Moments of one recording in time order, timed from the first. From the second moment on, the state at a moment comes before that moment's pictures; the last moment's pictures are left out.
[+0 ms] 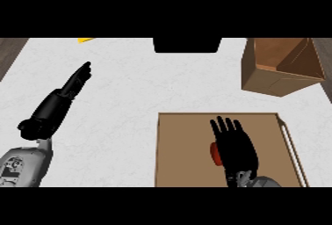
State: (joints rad) left arm -0.24 0.32 -0.03 -1.53 -0.06 -0.18 -0.06; right arm -0.14 -0.24 0.56 -1.68 1.12 0.52 0.66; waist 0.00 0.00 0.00
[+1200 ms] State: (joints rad) left arm -0.21 0.26 -0.02 -1.57 -0.11 -0.20 -0.05; right arm -0.27 -0.32 0.66 -1.60 1.03 0.25 -0.15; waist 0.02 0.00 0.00
